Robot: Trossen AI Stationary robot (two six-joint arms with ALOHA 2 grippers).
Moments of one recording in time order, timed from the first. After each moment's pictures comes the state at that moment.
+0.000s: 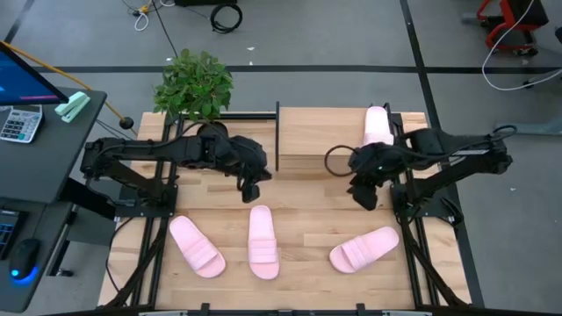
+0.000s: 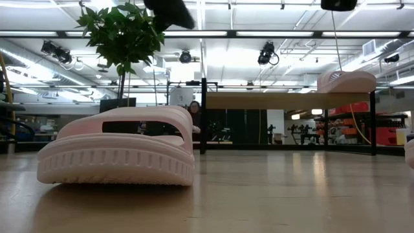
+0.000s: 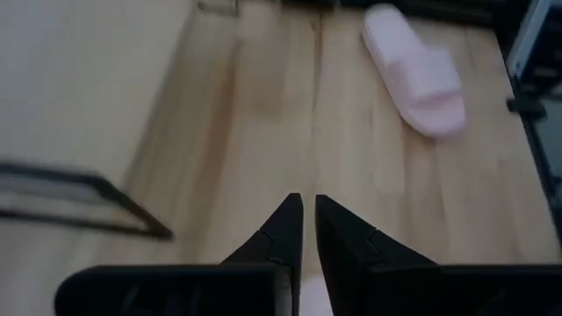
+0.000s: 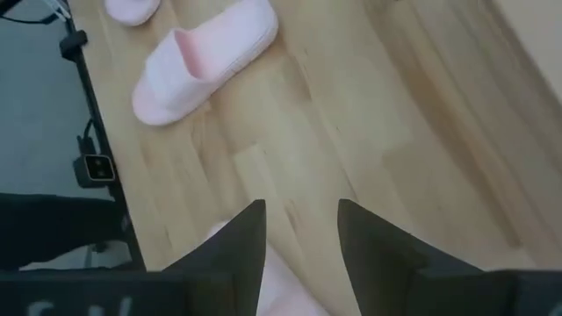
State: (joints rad) left arm 0.01 1.42 1.31 -0.62 -0.02 -0.15; right arm 0.13 1.22 1.42 -1.23 -0.02 0.64
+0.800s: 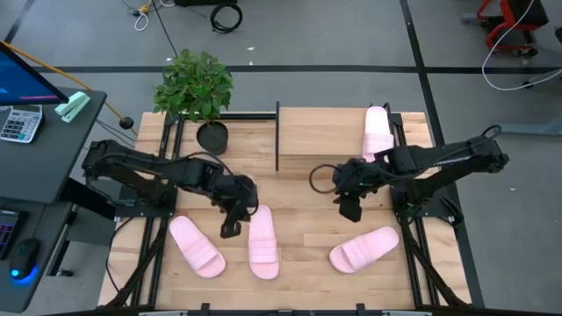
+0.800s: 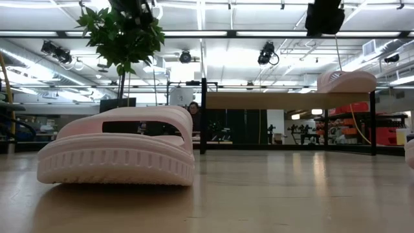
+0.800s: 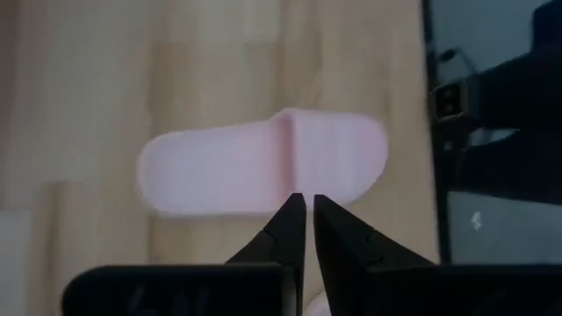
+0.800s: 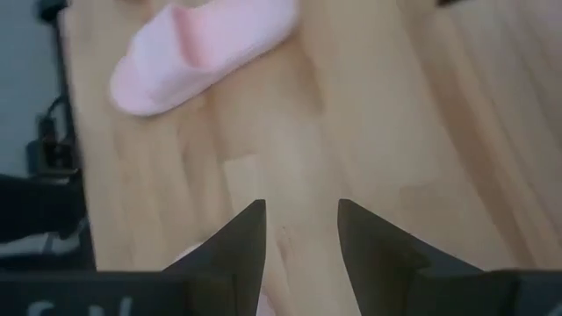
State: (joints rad) left arm -0.21 1.46 1.31 -0.82 0.16 -0.31; right arm 0.18 1.26 1.21 -0.96 0.00 0.52
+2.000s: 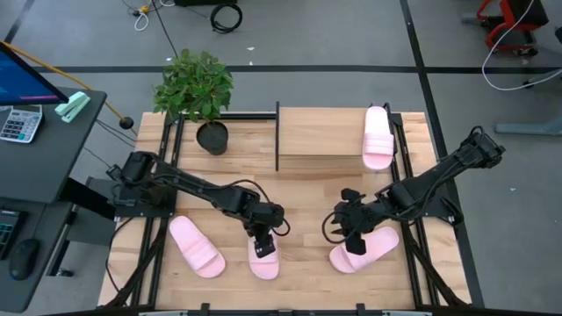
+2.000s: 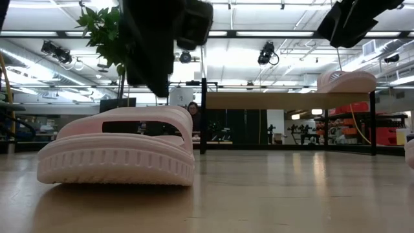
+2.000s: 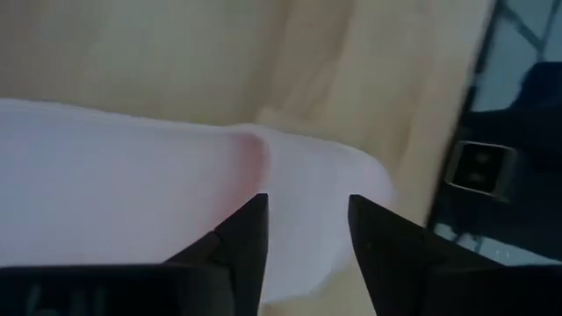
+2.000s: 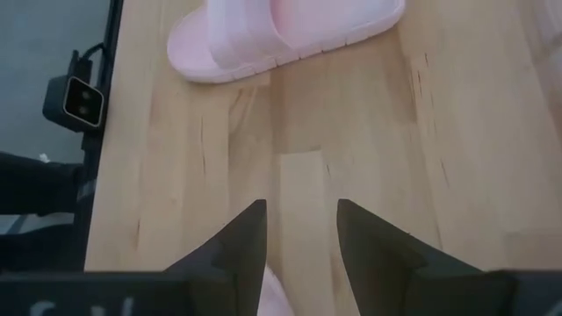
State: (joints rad) left arm -0.26 1.82 1.31 -0.57 0.25 -0.69; right arm 0.48 1.26 0.93 -0.58 0.17 0.55
